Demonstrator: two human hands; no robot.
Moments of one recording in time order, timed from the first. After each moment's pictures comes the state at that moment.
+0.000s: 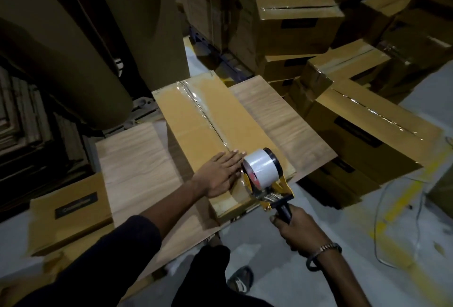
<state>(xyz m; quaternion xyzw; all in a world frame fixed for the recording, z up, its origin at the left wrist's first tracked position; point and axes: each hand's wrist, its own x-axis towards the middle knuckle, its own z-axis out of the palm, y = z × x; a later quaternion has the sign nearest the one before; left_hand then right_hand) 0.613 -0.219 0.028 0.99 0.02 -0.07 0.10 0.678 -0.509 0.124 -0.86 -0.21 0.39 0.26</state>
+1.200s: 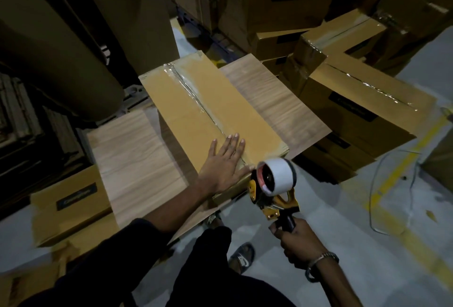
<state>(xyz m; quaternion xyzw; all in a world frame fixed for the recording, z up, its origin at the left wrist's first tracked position) 0.612 -0.278 0.025 0.98 0.11 -0.10 0.09 0.637 -0.568 0.079 -0.78 0.01 0.51 0.36</state>
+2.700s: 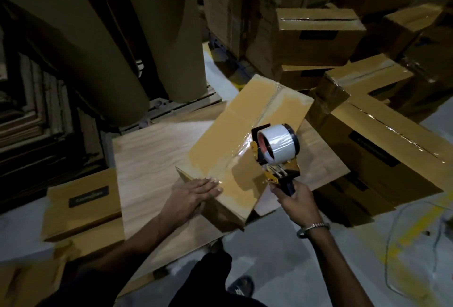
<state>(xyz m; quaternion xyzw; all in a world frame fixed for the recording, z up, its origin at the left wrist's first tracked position) 0.489 -0.206 0.022 0.99 0.03 0.05 0.11 0.732 -0.453 0.099 -0.83 -0.22 0.30 0.42</state>
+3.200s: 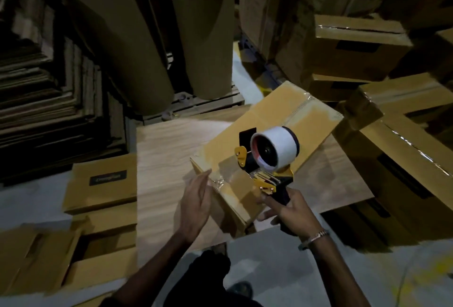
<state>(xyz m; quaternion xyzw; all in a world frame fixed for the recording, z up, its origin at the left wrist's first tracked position) 0.494 -0.258 0.042 0.74 0.46 0.31 0.37 0.703 -0.404 0.140 -0.69 -0.28 0.49 0.45</state>
